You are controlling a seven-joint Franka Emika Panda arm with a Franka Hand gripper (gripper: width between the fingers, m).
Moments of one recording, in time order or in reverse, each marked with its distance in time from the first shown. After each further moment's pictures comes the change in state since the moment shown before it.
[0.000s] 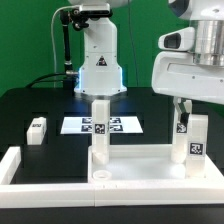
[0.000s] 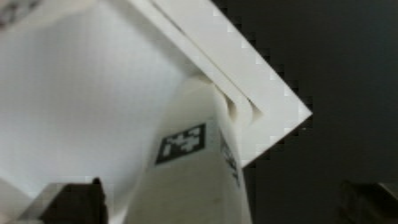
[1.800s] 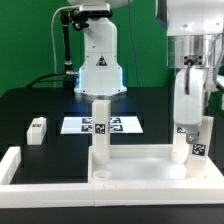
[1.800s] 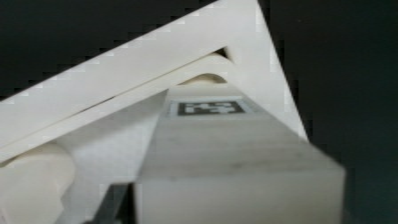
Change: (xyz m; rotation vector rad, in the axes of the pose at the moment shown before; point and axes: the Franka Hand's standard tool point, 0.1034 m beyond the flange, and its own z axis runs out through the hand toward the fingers) arm 0.008 0.012 0.018 0.013 -0.105 1.339
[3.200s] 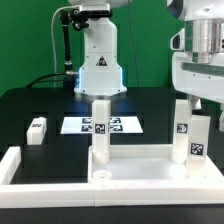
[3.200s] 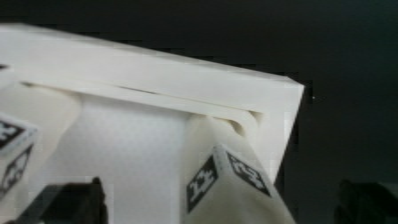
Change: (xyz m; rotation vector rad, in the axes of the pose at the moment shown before) arm -0.020 0.012 -0.024 0.032 0.017 -0.956
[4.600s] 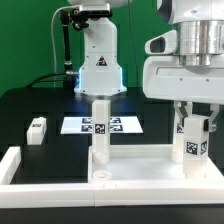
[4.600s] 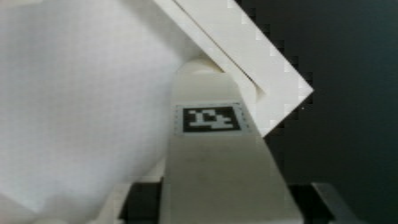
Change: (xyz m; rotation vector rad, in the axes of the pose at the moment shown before) arm 0.015 0.007 0.008 0.011 0.034 -0.157
